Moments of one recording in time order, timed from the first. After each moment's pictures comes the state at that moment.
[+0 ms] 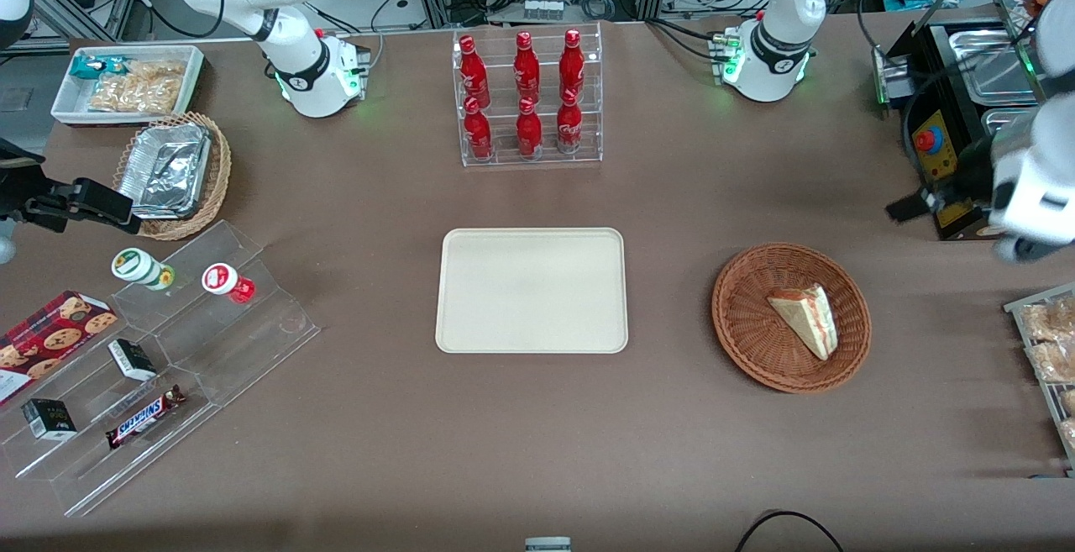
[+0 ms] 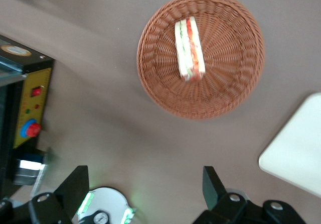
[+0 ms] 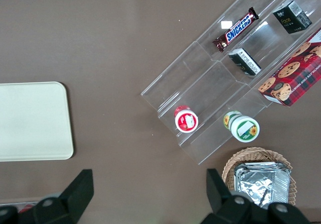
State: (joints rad) arm -0.02 0.15 -0.01 -1.56 0.01 1.47 -0.50
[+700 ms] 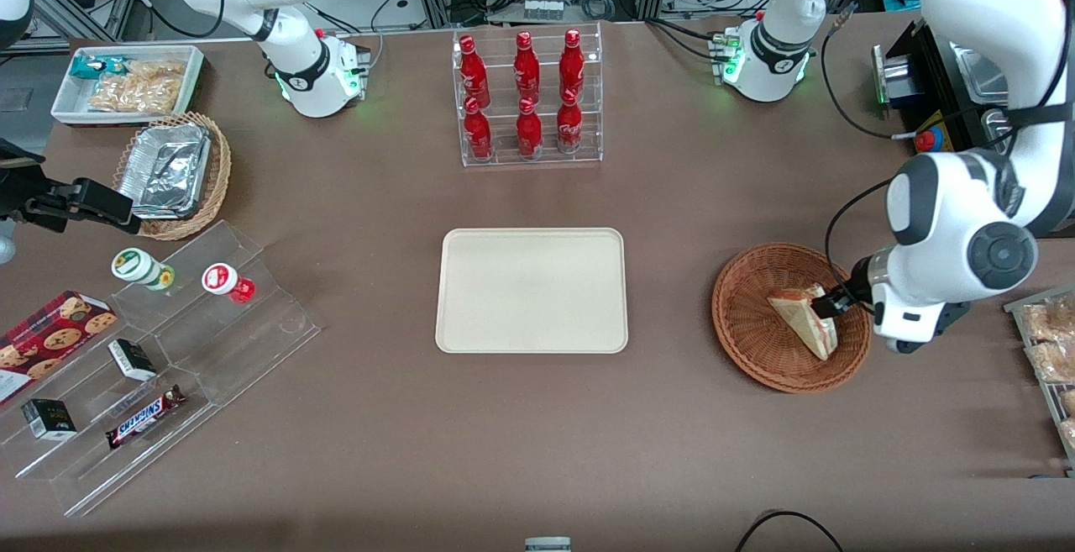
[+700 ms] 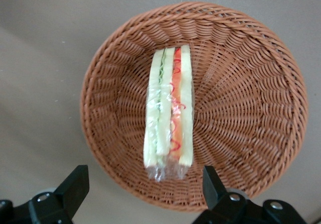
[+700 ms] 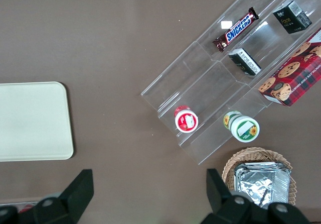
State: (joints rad) arm -0.04 0.36 -0.01 -1.83 0.01 1.99 -0.65
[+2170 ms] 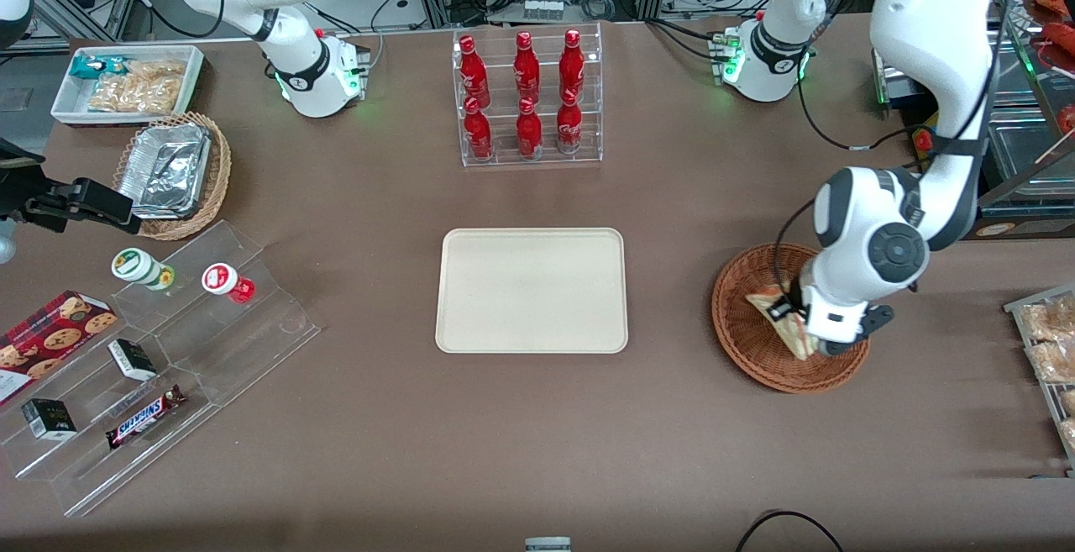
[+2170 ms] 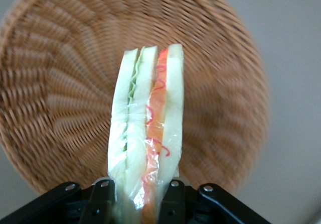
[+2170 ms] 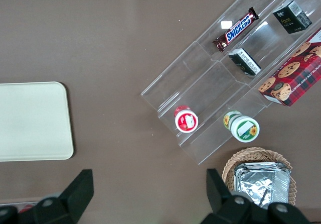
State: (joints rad) arm -0.19 0.37 -0.03 -1.92 0.01 2.17 -0.69
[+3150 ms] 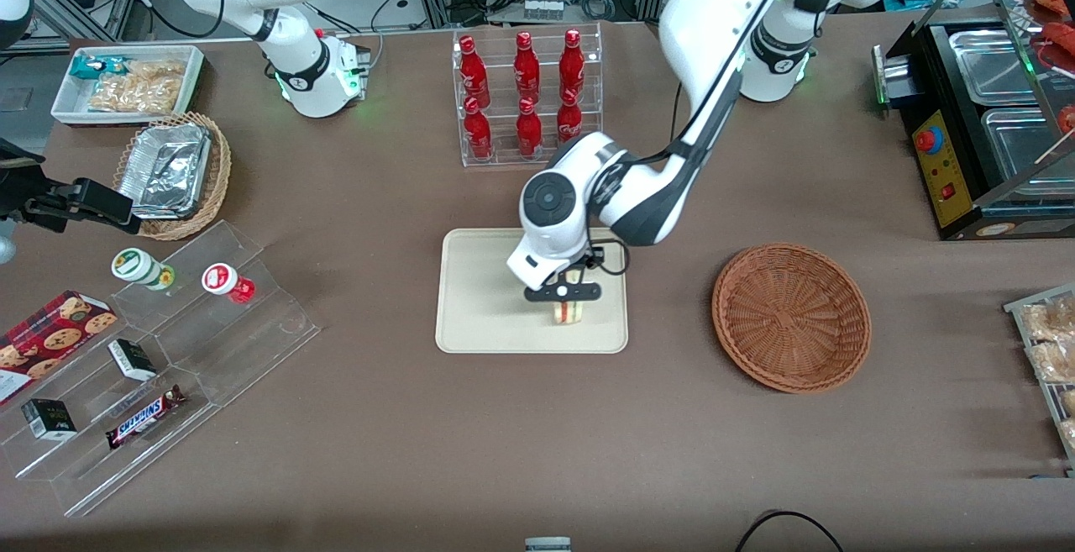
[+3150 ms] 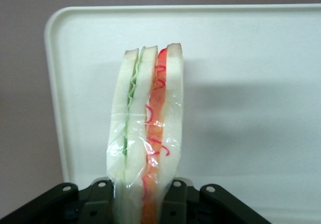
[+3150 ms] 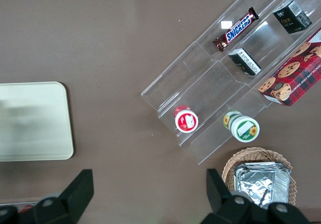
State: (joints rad) arm -0.75 0.77 -0.03 -1.35 0.01 2.03 -0.77
